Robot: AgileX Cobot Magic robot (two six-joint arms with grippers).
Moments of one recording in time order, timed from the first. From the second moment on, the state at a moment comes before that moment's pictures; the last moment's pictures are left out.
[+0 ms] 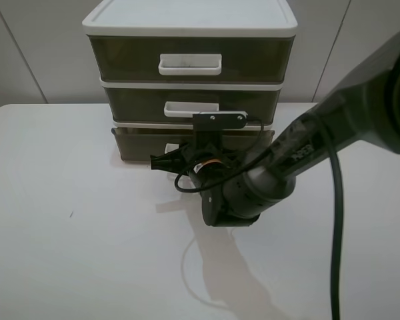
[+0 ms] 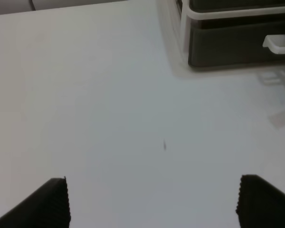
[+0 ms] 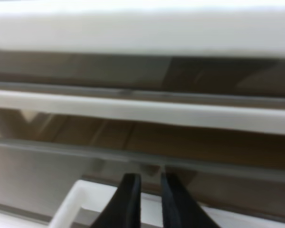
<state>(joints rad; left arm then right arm) -0.03 -0.01 -0.50 -0.07 1.06 0.11 0.89 2.23 -0.98 0.75 -0.87 -0.16</state>
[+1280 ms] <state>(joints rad) -0.03 -0.01 -0.50 -0.07 1.06 0.11 0.77 1.66 -0.49 0.61 -0.53 -0.16</state>
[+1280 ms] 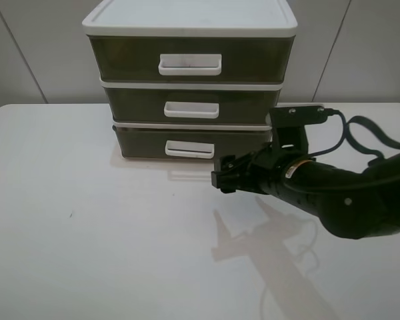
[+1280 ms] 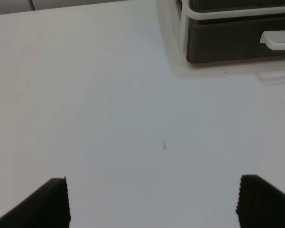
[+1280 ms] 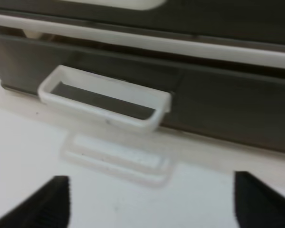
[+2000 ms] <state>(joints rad) -0.03 -0.01 -0.50 -0.07 1.06 0.11 0.05 0.93 -0.50 0.34 0.49 -0.06</state>
